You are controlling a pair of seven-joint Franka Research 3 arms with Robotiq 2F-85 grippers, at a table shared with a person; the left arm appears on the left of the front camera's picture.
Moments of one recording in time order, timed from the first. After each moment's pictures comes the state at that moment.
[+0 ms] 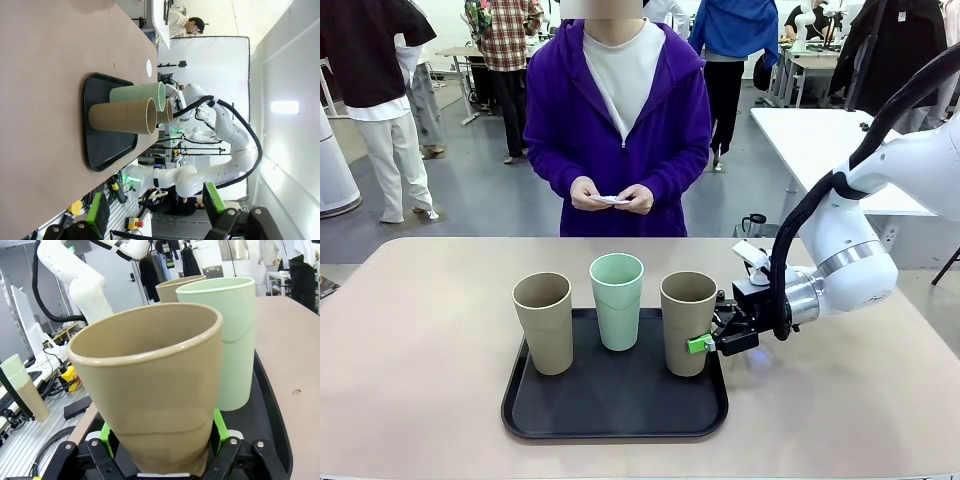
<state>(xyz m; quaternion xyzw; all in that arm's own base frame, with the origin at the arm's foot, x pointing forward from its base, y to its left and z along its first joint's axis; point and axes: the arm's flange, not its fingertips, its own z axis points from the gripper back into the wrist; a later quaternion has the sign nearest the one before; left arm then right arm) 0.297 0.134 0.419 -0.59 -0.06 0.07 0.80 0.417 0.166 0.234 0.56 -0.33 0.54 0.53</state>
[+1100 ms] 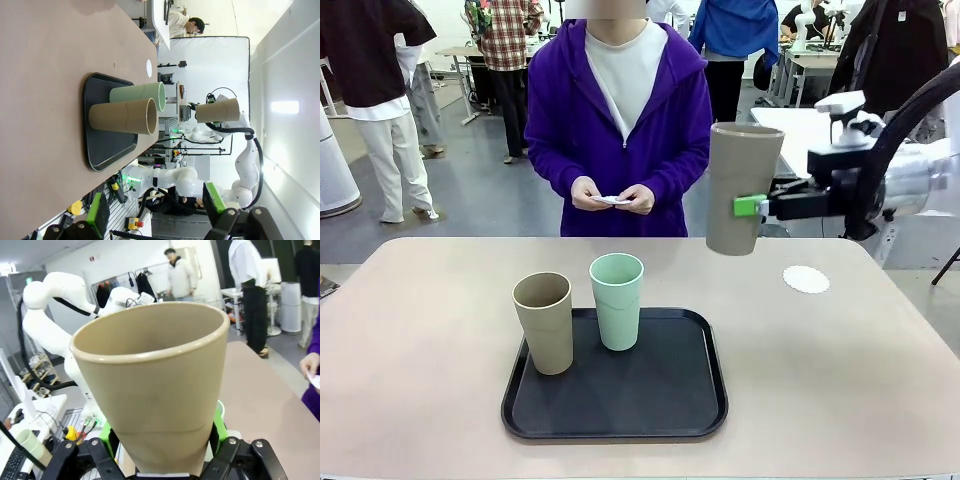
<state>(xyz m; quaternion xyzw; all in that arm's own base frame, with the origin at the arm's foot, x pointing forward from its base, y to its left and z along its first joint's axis) 0.297 0.134 0.419 -0.59 -0.06 0.07 0.80 0.376 0.109 0.481 0.51 -0.41 0.46 0.60</state>
